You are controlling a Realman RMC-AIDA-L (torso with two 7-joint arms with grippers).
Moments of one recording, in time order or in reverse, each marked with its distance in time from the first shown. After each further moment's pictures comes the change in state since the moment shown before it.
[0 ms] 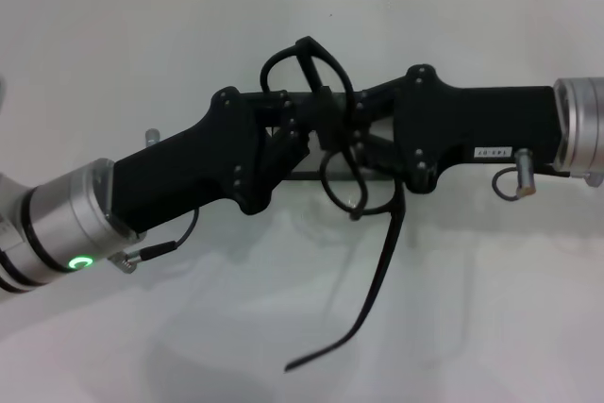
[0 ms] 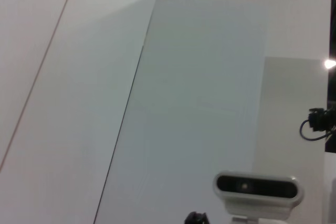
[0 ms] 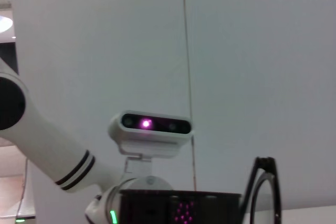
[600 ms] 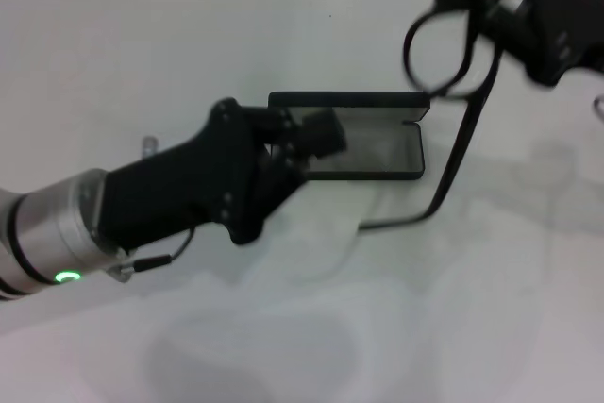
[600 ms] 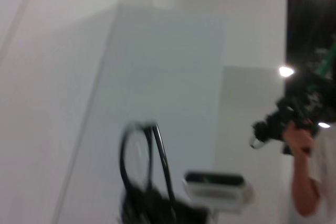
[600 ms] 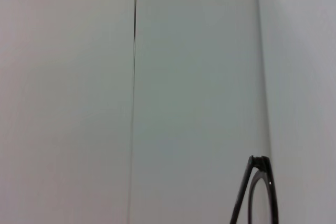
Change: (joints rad) left arm -0.004 0.007 0.029 0.014 0.019 0.089 0.020; right arm -0.069 -0.004 0.221 0.059 0.230 -0.166 -0.132
